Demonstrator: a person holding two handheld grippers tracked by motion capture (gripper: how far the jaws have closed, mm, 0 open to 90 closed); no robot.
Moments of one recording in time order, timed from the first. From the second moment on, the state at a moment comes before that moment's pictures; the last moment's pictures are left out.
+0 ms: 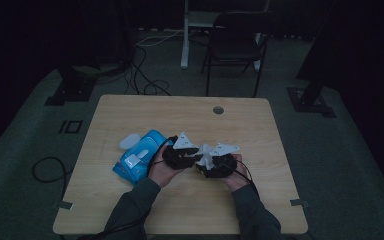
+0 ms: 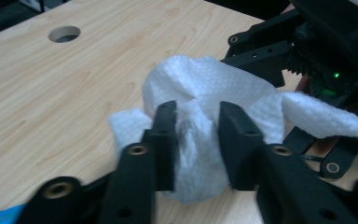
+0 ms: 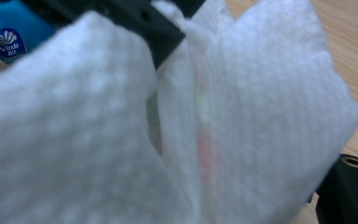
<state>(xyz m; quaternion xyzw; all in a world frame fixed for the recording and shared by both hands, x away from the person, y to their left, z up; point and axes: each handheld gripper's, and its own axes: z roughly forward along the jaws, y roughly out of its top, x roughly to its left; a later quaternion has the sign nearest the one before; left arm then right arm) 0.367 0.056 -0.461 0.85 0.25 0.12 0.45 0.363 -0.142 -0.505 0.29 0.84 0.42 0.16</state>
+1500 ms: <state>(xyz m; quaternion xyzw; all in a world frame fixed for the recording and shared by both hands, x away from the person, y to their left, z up) 0.379 0.058 -0.466 0.84 0.28 0.13 0.44 0.357 -0.135 -0.503 0.27 0.85 0.42 0.17</state>
